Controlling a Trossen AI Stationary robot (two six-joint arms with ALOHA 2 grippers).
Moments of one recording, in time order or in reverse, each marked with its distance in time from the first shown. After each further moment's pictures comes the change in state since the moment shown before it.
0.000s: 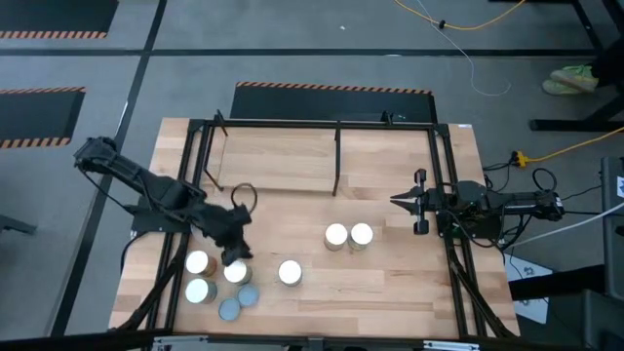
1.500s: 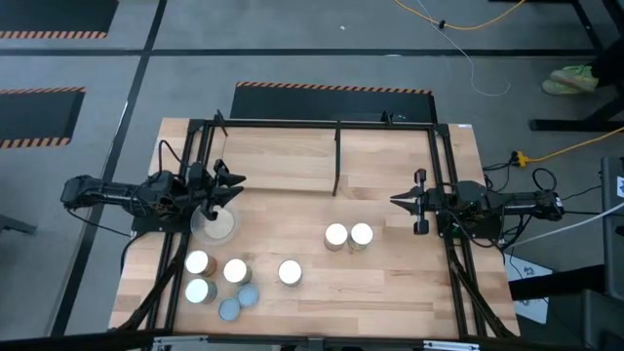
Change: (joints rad) left arm 0.456 -0.772 -0.861 1.234 -0.196 0.788; right arm 0.000 0.000 0.000 0.000 0.000 0.000
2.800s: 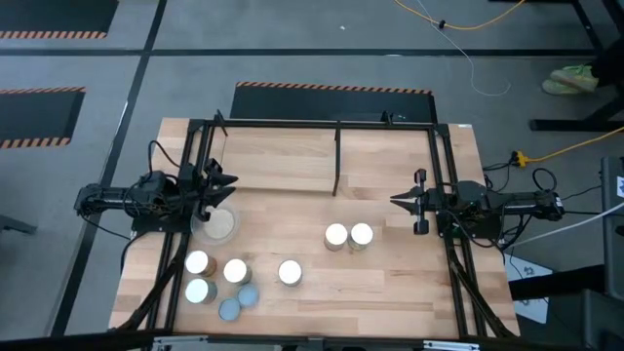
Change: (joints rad) left arm 0.000 -0.277 0.000 -0.245 0.023 0.054; right arm 0.000 0.000 0.000 0.000 0.000 0.000
